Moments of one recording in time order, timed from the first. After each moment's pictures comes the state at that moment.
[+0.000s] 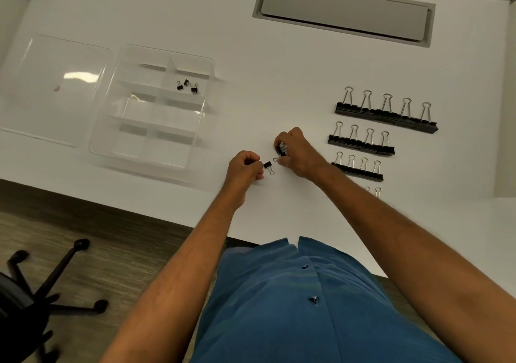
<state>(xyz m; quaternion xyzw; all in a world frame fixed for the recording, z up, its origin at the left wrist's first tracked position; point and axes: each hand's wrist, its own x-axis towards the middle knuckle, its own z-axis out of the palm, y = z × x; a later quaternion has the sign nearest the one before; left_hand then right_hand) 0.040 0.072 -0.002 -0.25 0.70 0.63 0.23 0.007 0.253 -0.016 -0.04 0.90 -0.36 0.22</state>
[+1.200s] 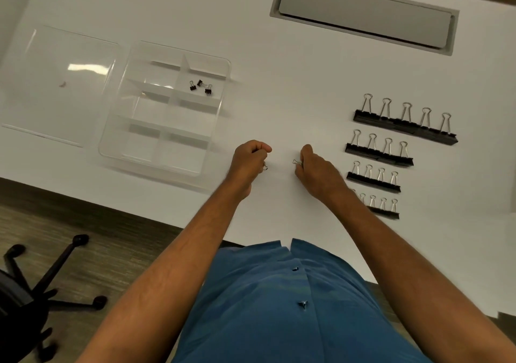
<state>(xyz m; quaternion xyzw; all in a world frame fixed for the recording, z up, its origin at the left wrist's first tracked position) -0.003 0.053 0.029 -0.23 0.73 0.60 0.25 0.024 0.234 -0.003 0.03 0.95 -0.22 0.23</state>
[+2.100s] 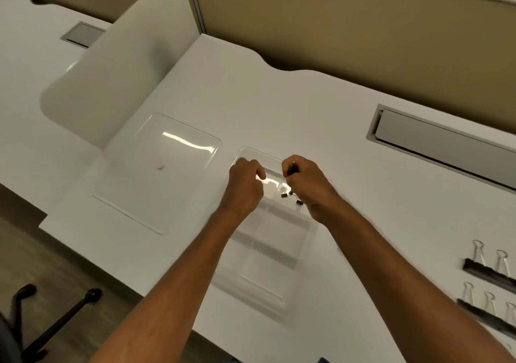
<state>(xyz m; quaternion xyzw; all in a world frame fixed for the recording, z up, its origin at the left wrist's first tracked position) -0.194 -0.166 0.057 -0.08 0.93 0.35 0.05 -0.207 -0.013 0.103 0.08 0.78 -0.58 0.23</state>
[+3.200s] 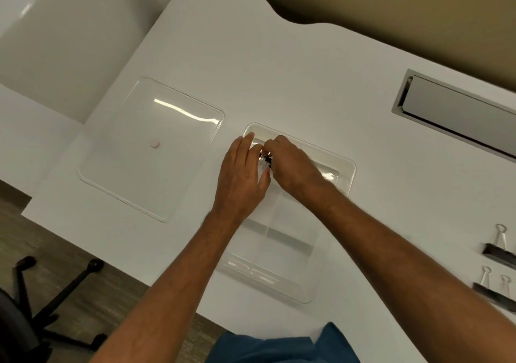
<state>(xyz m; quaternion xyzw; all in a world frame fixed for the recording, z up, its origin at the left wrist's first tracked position) -0.183 -0.206 -0.016 0.02 0.97 0.23 -0.06 -0.233 -0.075 0.039 -0.16 0.94 -0.23 0.20</state>
